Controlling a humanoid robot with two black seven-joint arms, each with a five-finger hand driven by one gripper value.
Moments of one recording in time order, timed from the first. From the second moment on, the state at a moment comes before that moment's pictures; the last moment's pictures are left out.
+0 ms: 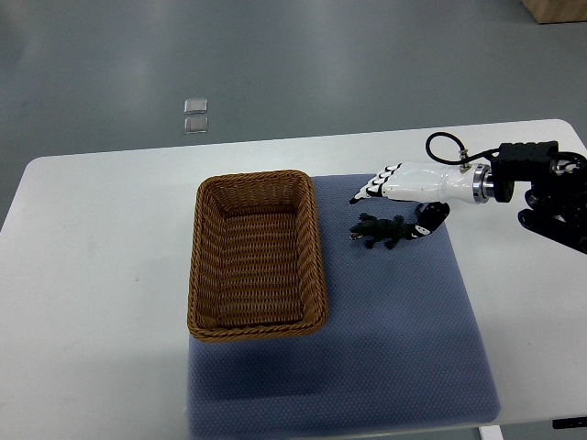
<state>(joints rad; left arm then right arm) 0.00 0.00 -0.05 -0.16 0.06 0.11 0.00 1.09 -0.48 -0.11 0.83 -1.59 -0.11 0.61</state>
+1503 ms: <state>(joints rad) 0.00 0.00 -0.05 -0.16 0.06 0.11 0.00 1.10 -0.41 -0.17 0.77 -1.77 -0.19 0.61</state>
